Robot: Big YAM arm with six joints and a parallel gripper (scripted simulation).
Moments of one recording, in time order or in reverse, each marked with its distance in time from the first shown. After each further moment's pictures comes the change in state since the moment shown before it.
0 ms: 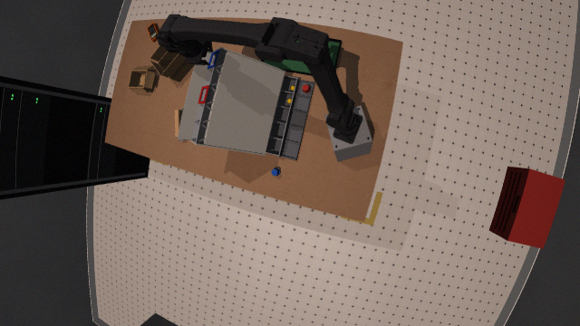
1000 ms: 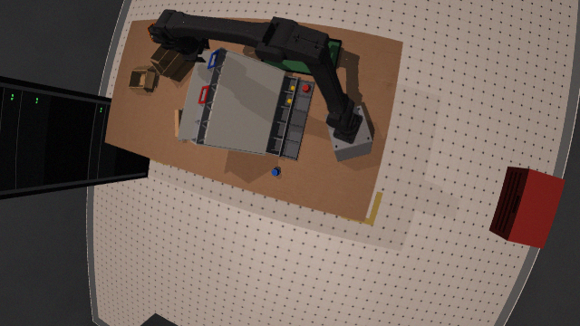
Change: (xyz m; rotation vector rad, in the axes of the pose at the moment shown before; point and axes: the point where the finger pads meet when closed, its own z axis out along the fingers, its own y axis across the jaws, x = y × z) arm 0.001 -0.002 -0.027 0.000 -0.001 0.001
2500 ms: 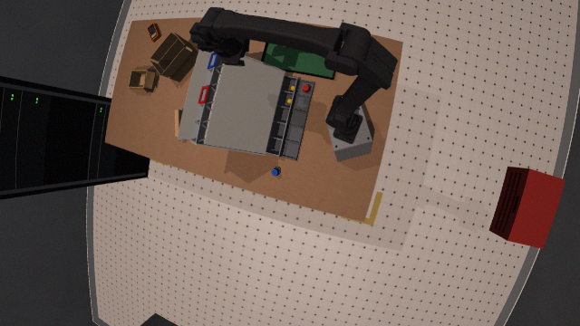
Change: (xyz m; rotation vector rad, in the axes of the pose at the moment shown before) arm 0.170 0.002 -0.002 0.001 -0.001 0.000
